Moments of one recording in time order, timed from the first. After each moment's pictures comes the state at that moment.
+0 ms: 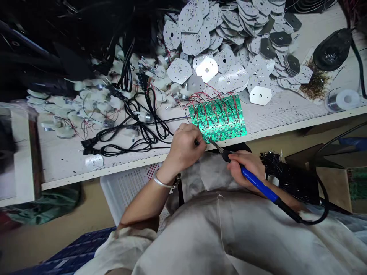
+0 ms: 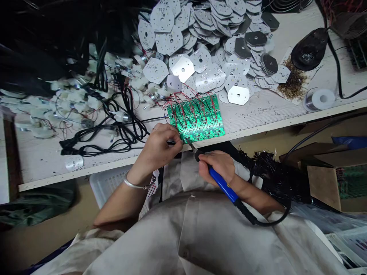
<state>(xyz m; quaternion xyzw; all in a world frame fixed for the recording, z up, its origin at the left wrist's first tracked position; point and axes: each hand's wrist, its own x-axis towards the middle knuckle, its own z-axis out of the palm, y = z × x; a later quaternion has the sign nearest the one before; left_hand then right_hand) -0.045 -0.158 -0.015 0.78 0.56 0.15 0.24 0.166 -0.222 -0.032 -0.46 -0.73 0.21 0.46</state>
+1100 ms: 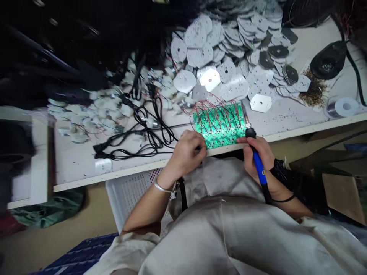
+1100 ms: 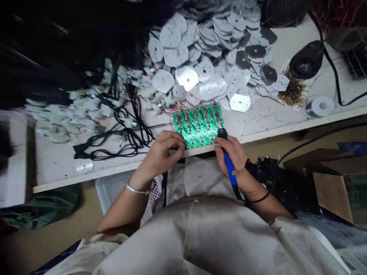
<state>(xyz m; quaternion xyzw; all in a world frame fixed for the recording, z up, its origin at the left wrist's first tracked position) -0.057 -0.165 -0.017 0.80 0.49 0.21 0.26 0.181 -0.190 -0.055 -0.44 -0.71 0.05 0.55</state>
